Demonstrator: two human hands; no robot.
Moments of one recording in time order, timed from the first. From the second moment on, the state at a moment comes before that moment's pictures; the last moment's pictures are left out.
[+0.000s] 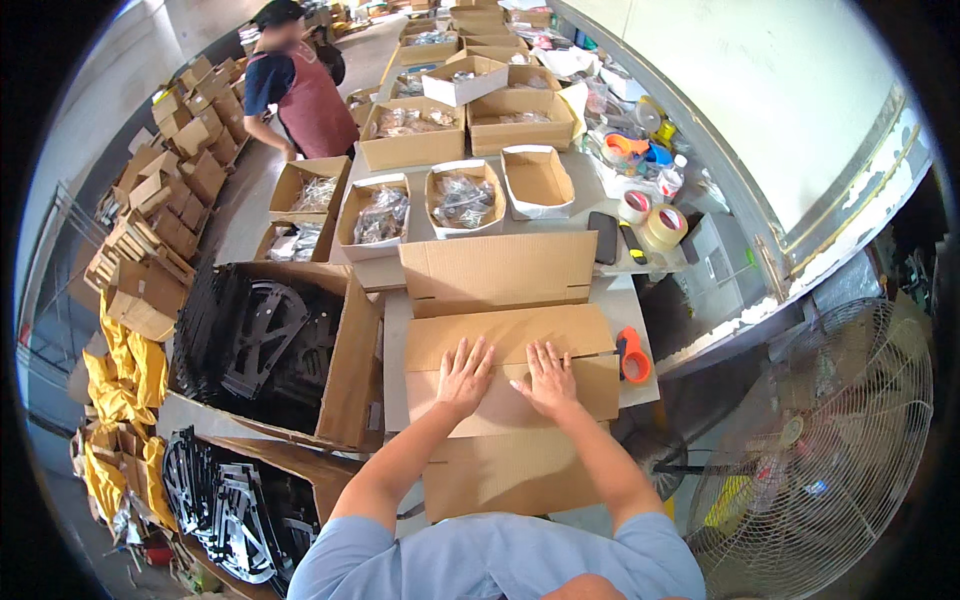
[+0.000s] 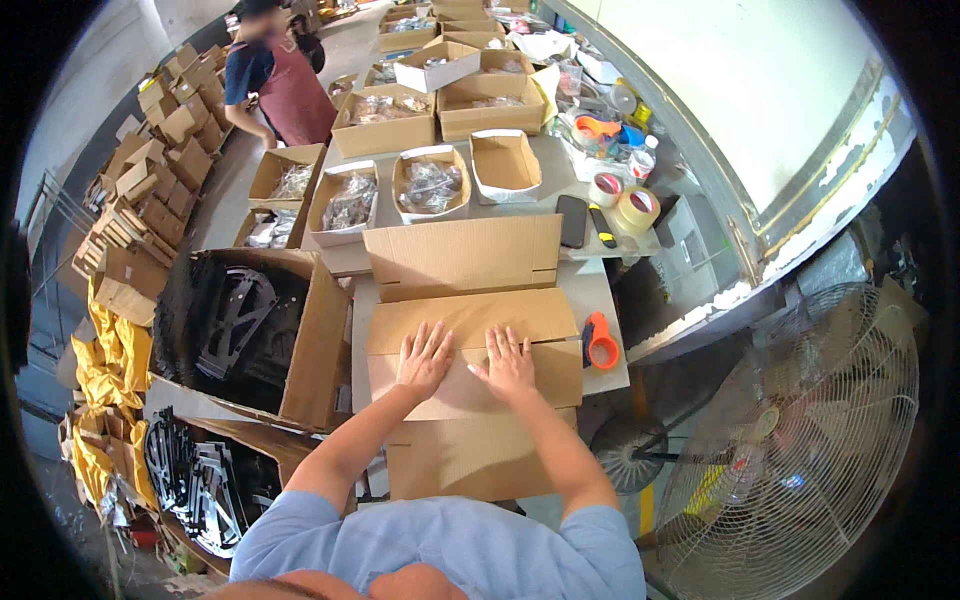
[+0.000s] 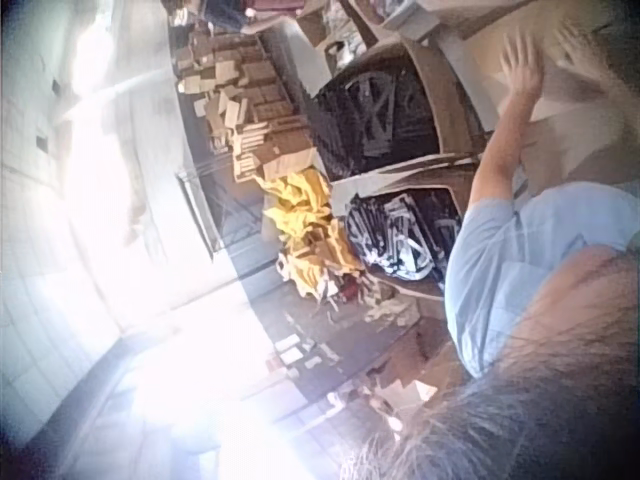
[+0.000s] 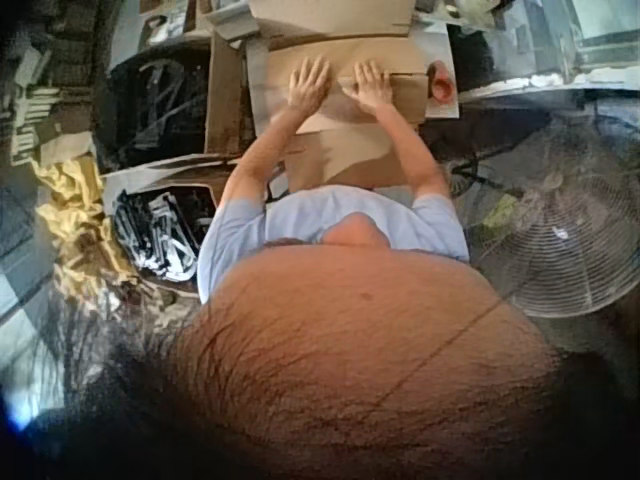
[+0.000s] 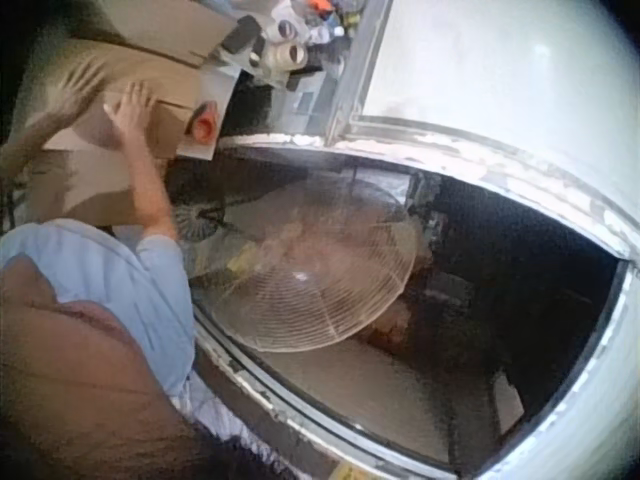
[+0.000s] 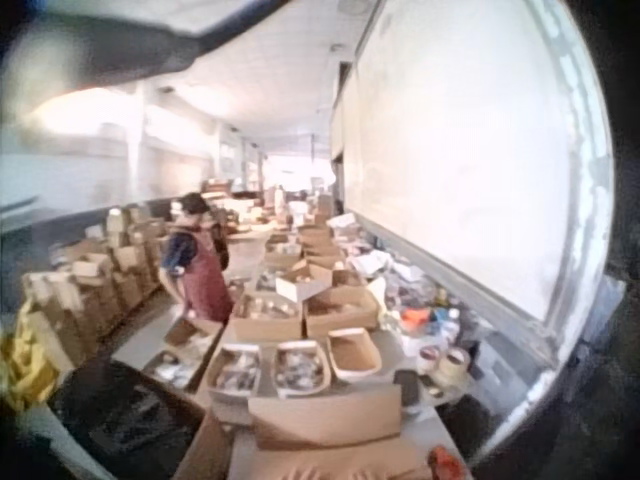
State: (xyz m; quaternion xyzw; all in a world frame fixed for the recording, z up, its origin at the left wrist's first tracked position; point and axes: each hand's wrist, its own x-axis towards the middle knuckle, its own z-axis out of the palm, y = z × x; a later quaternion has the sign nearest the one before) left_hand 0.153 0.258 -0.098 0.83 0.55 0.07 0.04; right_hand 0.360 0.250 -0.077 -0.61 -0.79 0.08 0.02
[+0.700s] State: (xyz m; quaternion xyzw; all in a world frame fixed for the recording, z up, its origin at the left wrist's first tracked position) left_hand 0.160 0.255 -0.113 0.85 0.51 -0.06 0.14; right_hand 0.456 0.272 -0.138 -0.71 -0.64 0.05 0.29
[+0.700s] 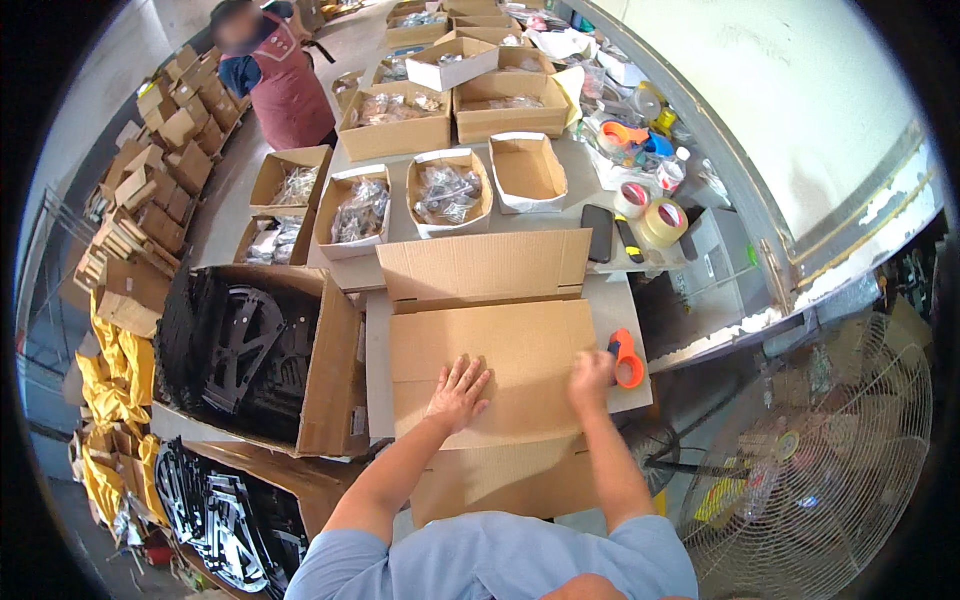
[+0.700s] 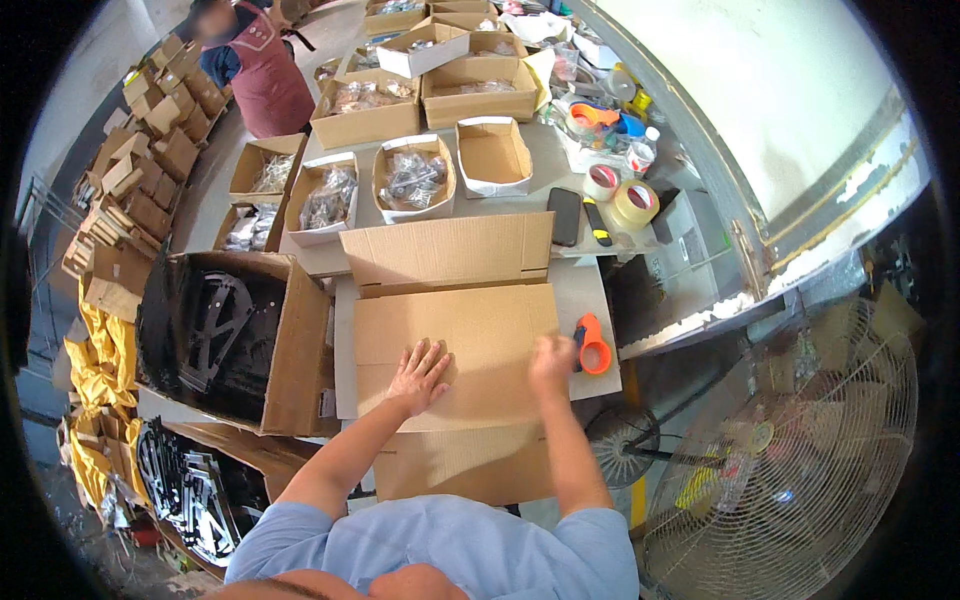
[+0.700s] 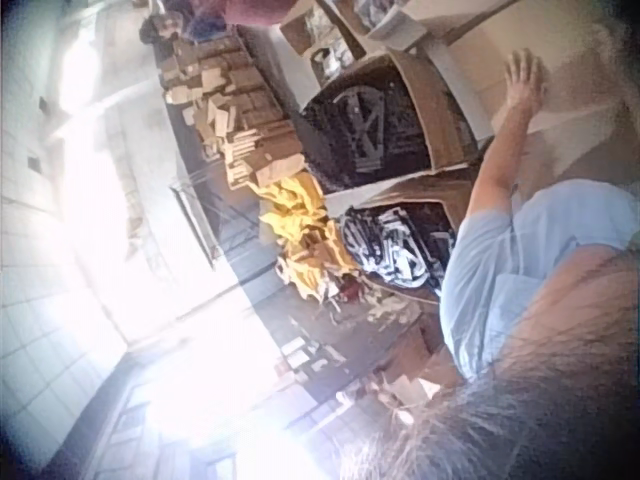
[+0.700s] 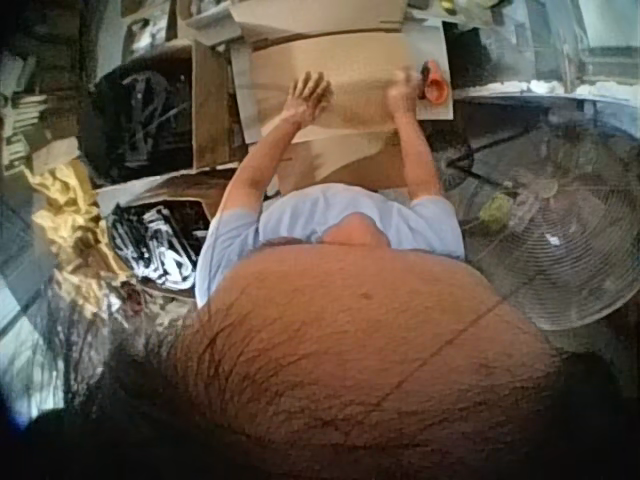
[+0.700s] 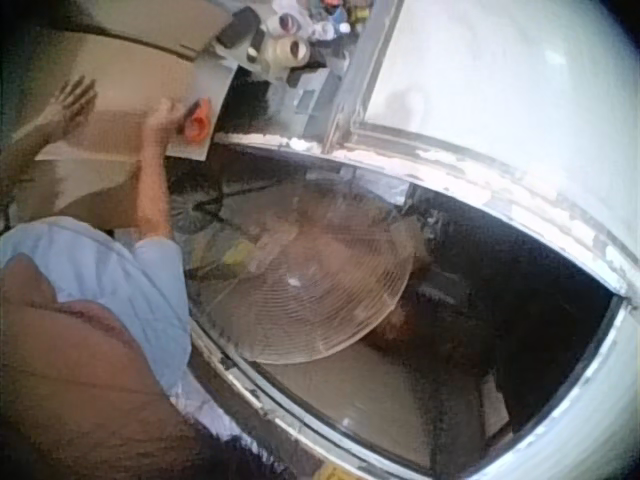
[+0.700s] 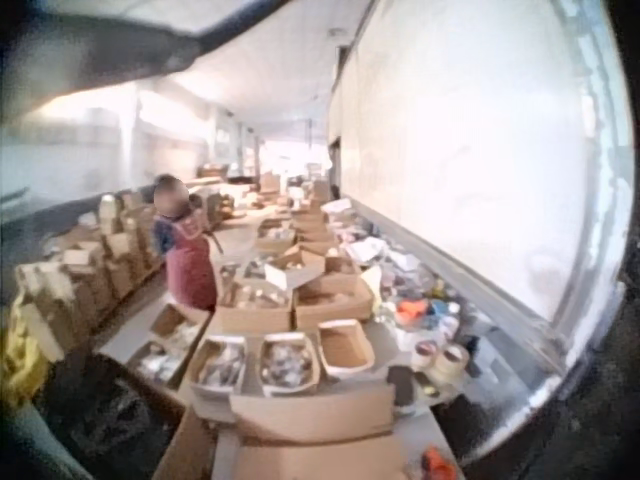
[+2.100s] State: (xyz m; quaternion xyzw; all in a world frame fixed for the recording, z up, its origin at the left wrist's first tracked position) left_hand 0.181 0.234 -0.117 0.85 0.52 0.00 0.14; right_hand 0.364 0.152 -0.044 -0.71 -0.49 0.49 0.14
